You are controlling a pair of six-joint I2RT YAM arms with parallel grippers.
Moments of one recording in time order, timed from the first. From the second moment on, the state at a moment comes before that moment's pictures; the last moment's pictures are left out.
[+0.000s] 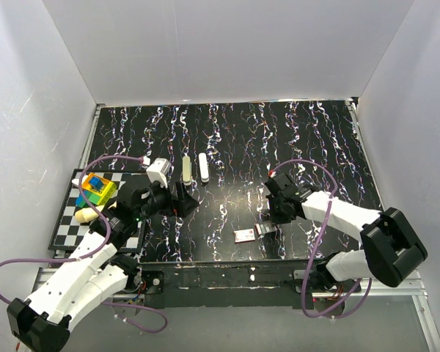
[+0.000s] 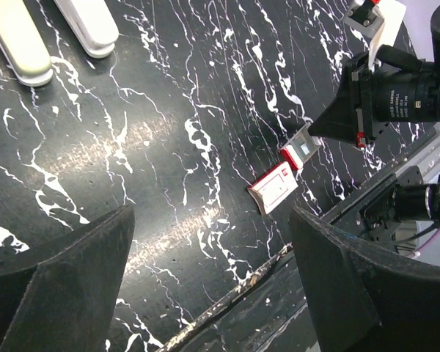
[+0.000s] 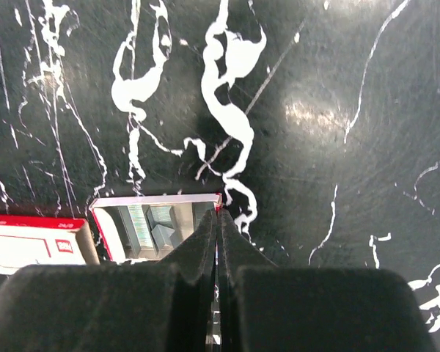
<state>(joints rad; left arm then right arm) -0.53 0.73 0.65 -0.40 0.22 -0.45 0.67 1.35 0.69 -0.54 0.09 0.48</state>
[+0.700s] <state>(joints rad) -0.69 0.90 0.61 -0.37 0.17 -0.57 0.72 1.25 0.62 -0.59 0.09 0.57</state>
